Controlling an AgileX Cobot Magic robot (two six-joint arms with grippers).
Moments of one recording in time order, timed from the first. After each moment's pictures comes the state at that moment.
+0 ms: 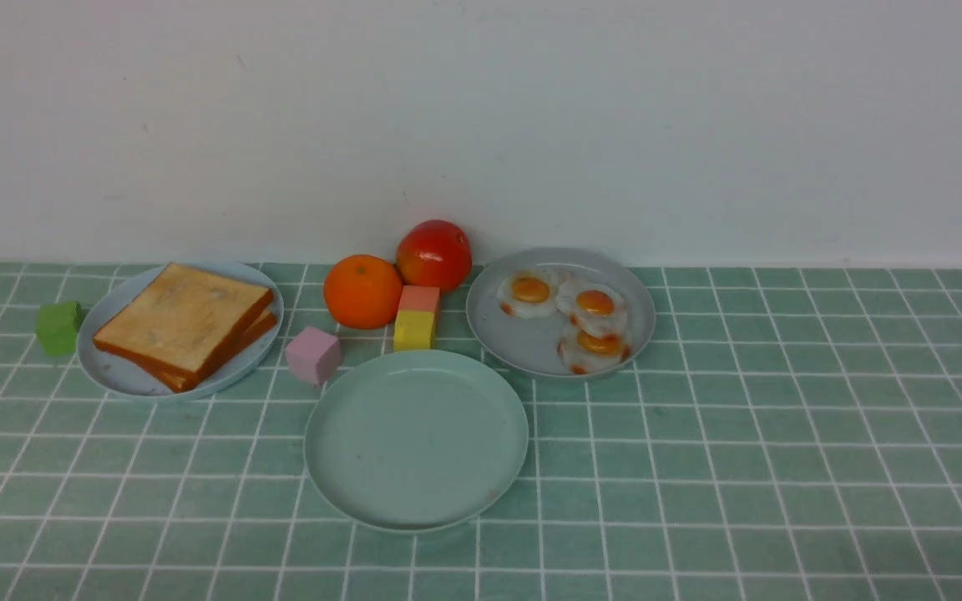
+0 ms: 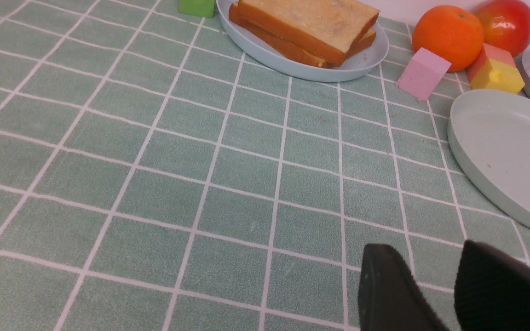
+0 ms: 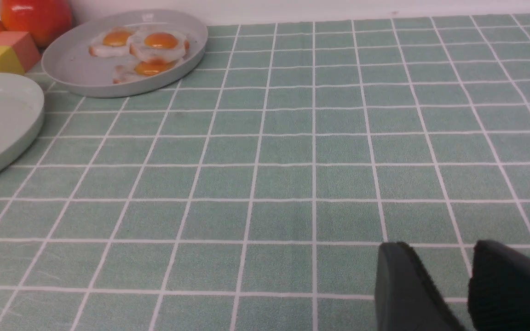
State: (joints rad) right arm 0.06 -0.01 0.02 0.03 0.38 0.05; left arm 0.00 -0.01 0.03 -0.04 0.38 -0.24
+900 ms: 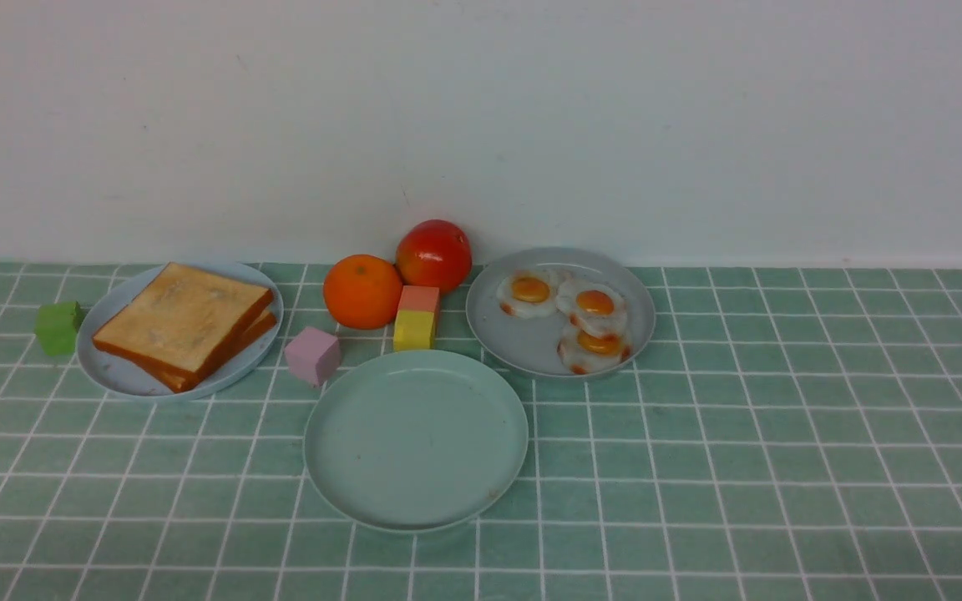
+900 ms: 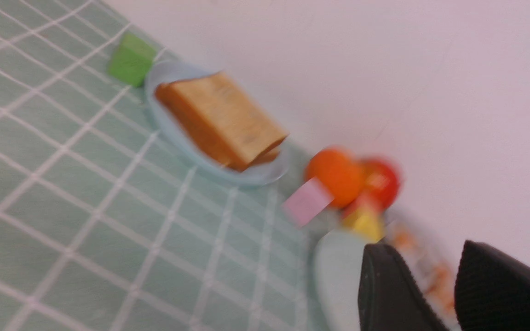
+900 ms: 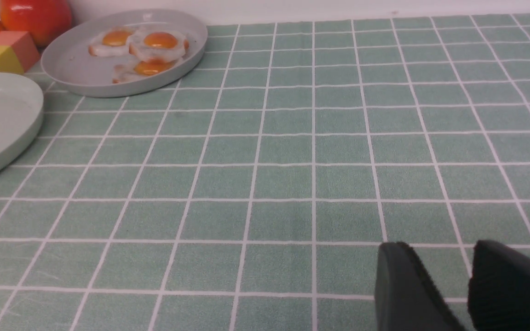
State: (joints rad) right arm 0.06 -0.01 0.02 0.03 0.38 0.05; left arm 0.00 -0.01 0.03 -0.36 0.08 -0.41
